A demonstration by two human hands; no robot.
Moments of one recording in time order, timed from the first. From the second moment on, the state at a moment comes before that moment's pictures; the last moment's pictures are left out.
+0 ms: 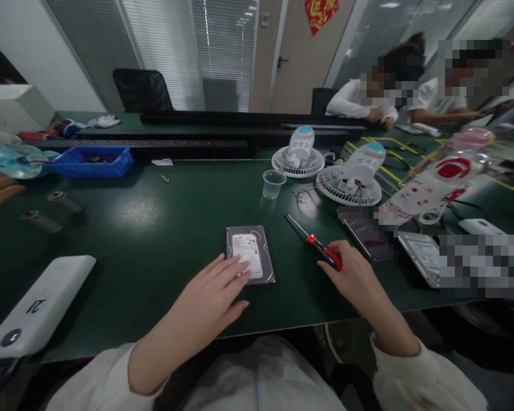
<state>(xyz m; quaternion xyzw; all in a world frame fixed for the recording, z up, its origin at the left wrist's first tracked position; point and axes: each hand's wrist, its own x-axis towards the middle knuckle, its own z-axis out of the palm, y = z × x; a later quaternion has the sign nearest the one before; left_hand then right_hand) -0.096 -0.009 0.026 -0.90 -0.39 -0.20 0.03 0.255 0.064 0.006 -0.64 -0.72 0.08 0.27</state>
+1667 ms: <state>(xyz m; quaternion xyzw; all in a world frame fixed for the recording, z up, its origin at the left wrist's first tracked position) -0.060 0.029 -0.002 -0.90 -0.39 -0.18 0.05 0.169 0.199 0.107 -0.29 -0.85 0.13 0.41</state>
